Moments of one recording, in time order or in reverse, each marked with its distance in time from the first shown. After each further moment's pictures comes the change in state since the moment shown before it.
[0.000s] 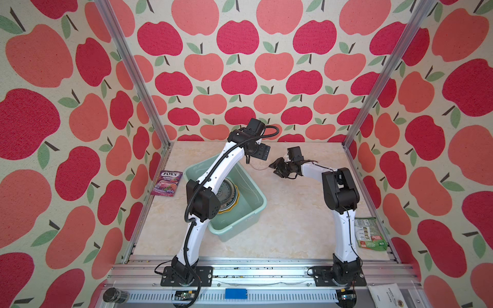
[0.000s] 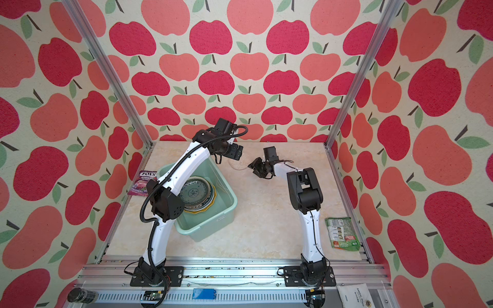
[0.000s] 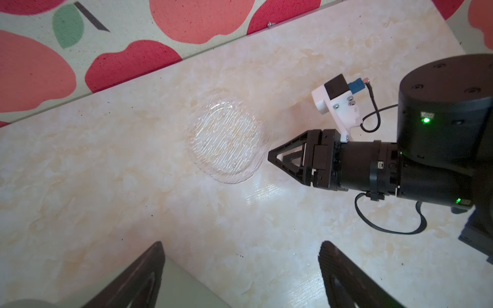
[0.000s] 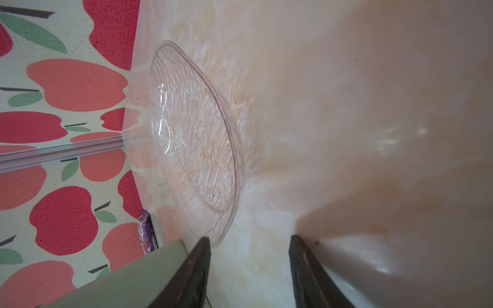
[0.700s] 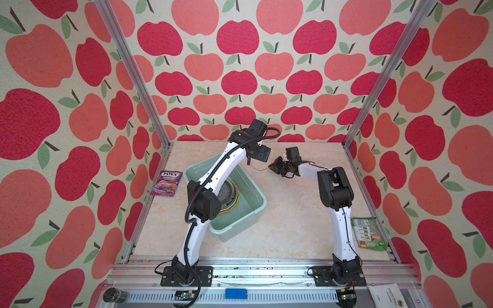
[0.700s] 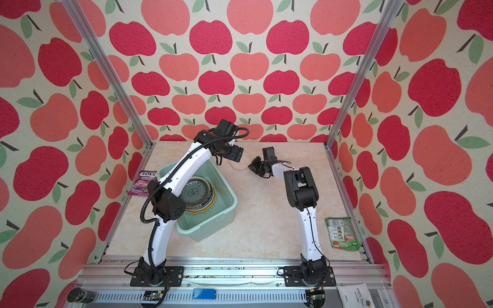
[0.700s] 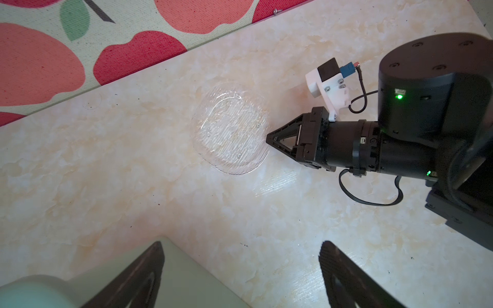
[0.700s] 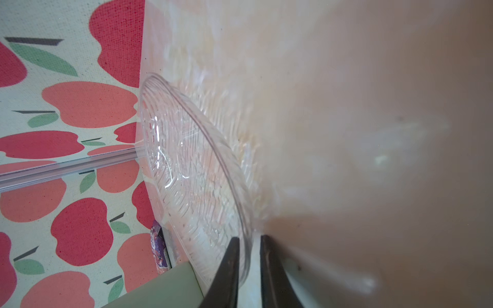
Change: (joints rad) left arm -0.023 0.002 0.017 -0.043 -0.048 0.000; right arm -0.001 0.092 0.066 0.089 -0.011 0.074
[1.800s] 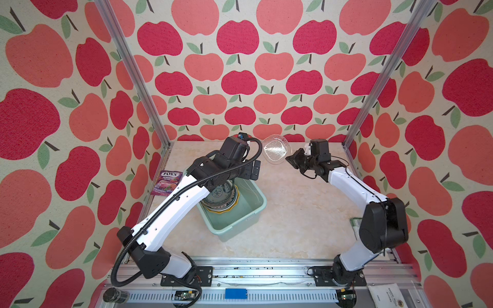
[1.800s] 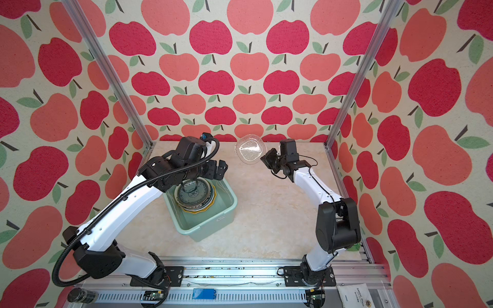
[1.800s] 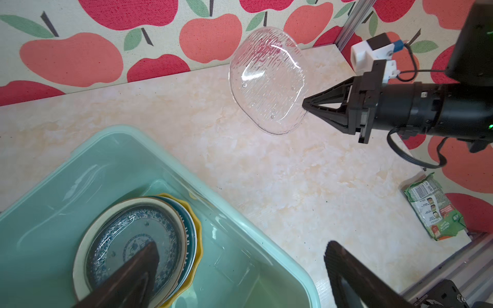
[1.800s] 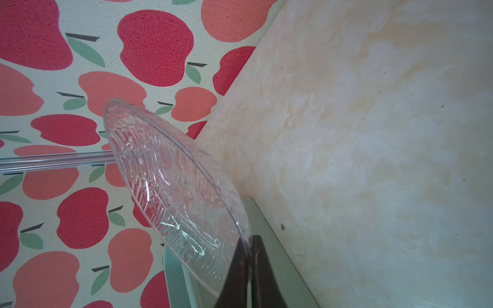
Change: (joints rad) left arm -0.129 -0.832 -0.791 0.207 -0.060 -0.196; right arm -0.024 -0.734 -0.360 -0.210 0.092 0.012
